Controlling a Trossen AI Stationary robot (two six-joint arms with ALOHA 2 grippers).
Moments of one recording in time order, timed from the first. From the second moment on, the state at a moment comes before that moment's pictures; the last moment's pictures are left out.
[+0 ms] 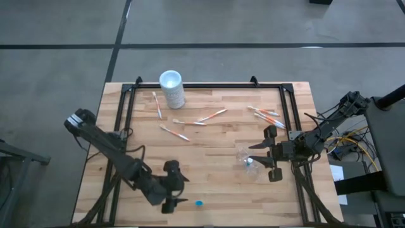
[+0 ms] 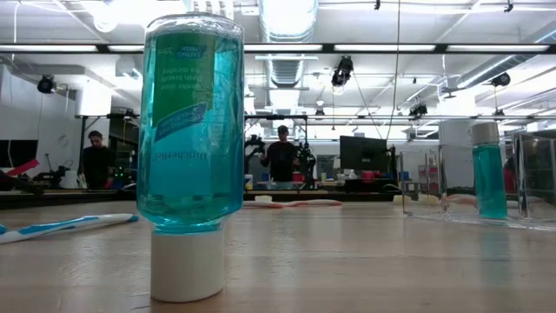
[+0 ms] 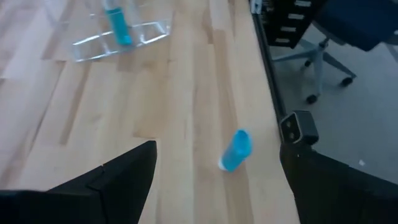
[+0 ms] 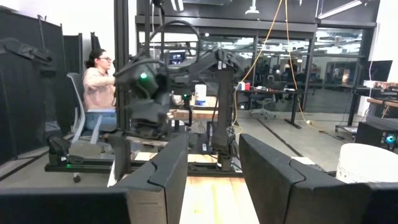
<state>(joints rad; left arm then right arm) -0.69 1.52 1.21 -0.39 -0.41 -0.54 0.68 0.94 0.57 0.58 0.65 -0.12</state>
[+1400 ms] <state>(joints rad) -0.71 1.85 1.31 -0.26 -0.43 -0.61 0.68 0.94 0.57 0.58 0.65 -0.12</state>
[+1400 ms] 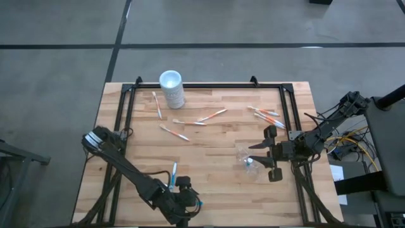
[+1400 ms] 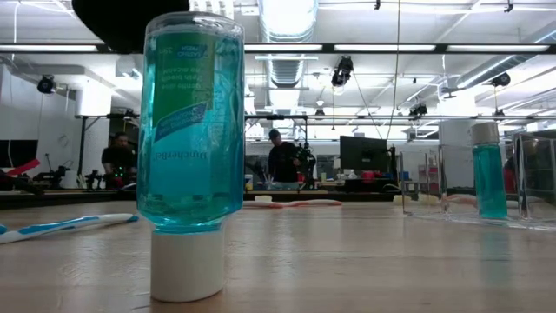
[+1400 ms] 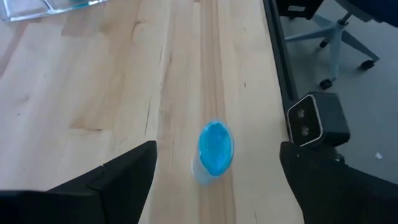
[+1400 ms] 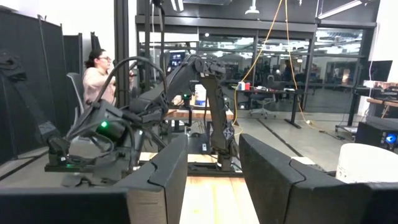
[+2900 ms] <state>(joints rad) -0.67 1.93 1.30 -0.22 -0.40 -0.60 0.68 0.94 0.57 0.58 0.65 -0.12</state>
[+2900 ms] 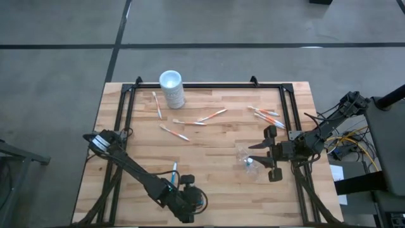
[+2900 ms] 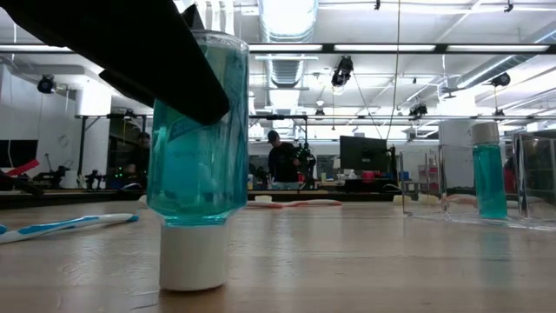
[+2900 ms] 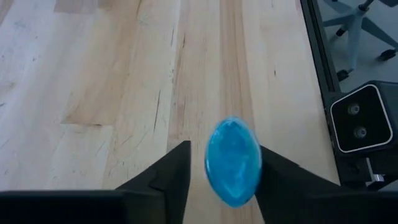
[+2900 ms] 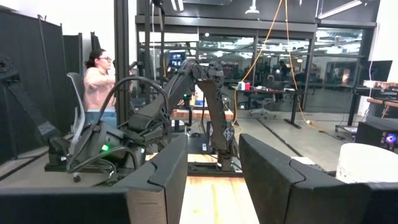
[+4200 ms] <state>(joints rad) -0.67 1.82 1.32 -0.17 -0.49 -0.50 0.68 0.94 0.57 0.58 0.65 -0.12</state>
